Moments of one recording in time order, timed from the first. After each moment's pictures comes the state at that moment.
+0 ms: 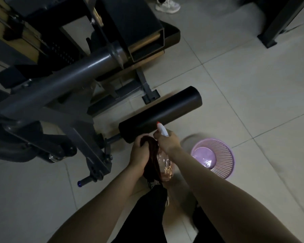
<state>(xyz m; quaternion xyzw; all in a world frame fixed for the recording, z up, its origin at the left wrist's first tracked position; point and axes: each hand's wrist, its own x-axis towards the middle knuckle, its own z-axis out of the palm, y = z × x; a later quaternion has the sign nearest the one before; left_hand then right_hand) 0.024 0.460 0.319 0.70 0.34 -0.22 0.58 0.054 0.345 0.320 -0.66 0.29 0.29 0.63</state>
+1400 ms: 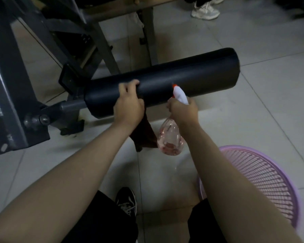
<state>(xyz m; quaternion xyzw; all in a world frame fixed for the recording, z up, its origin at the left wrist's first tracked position) 0.089 0.447 -0.017 0.96 0.12 0.16 0.19 0.104 0.291 -0.031 -0.72 0.11 0.10 0.68</state>
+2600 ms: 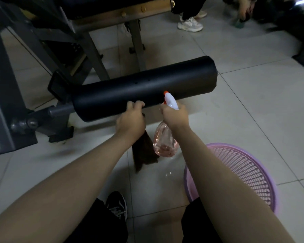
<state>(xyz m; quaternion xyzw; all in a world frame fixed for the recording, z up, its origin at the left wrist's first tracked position) 0.066 0.402 -0.029 0.99 0.10 0.05 0.13 0.094 0.264 -0.034 -0.75 0.07 0.08 0.65</state>
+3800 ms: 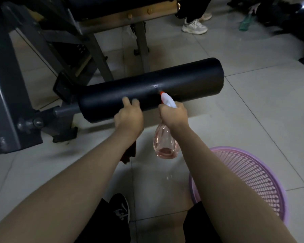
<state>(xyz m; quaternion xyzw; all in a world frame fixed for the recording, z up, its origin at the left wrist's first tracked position) 0.079 0.419 -0.024 0.98 0.17 0.03 0.03 0.100 0.286 -0.031 -0.74 0.07 0.09 0.66</state>
